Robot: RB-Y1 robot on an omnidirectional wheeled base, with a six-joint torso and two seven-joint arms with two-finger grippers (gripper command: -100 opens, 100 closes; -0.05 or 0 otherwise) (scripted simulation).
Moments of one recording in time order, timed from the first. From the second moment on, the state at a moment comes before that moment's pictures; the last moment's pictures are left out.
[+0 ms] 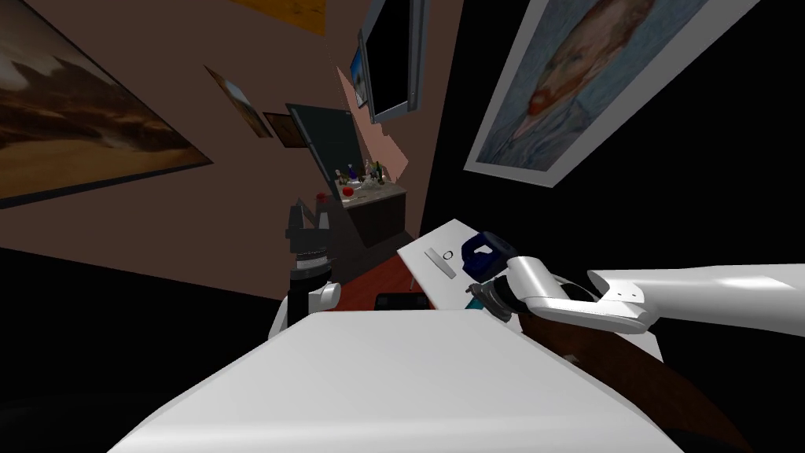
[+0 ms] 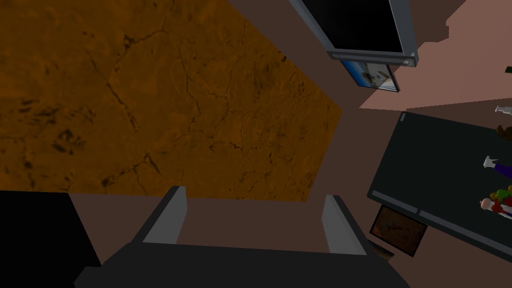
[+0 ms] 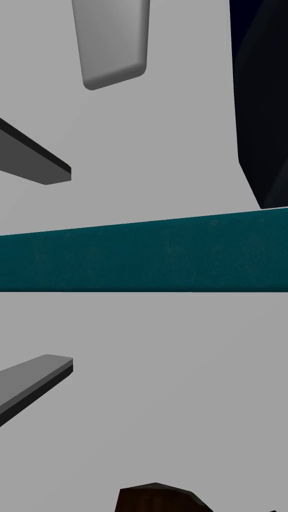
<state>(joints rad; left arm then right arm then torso) 0.50 0.02 0.02 -2.30 -0.09 -0.52 0.17 1.80 -2.13 -0.94 -2.46 2.20 -0.84 -0.67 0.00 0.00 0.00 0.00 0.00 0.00</state>
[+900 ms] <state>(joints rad) 0.50 0.02 0.02 -2.30 -0.09 -0.52 0.17 1.77 -2.13 -0.93 -2.41 2.14 -0.84 -0.63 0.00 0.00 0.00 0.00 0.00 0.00</state>
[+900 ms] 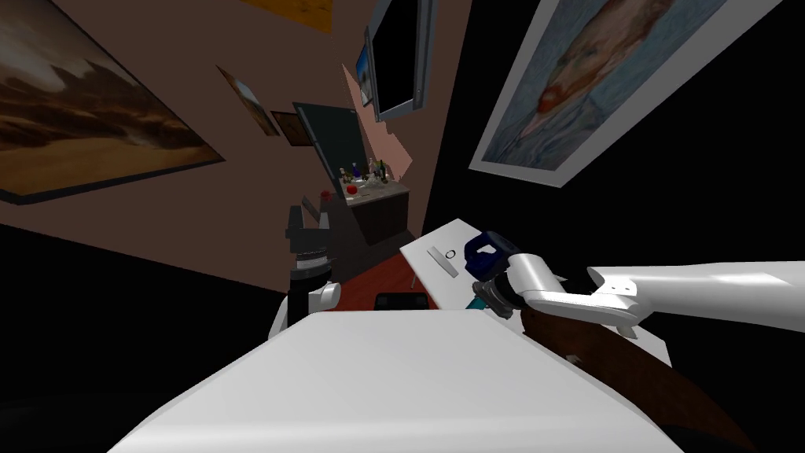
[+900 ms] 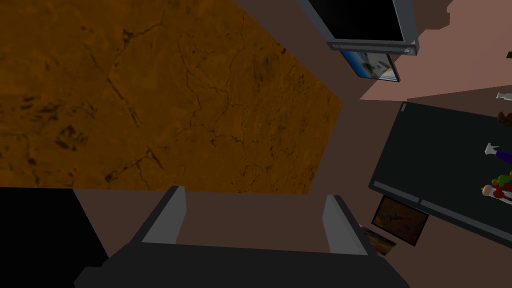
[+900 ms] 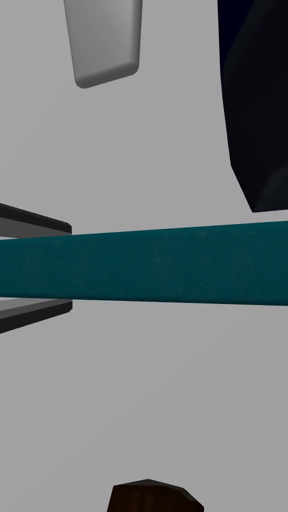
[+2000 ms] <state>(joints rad) 0.50 0.02 0.02 -2.30 -0.09 -0.52 0.17 1.65 -2.11 -0.83 -2.14 1.83 -0.79 -0.32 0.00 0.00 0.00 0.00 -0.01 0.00</state>
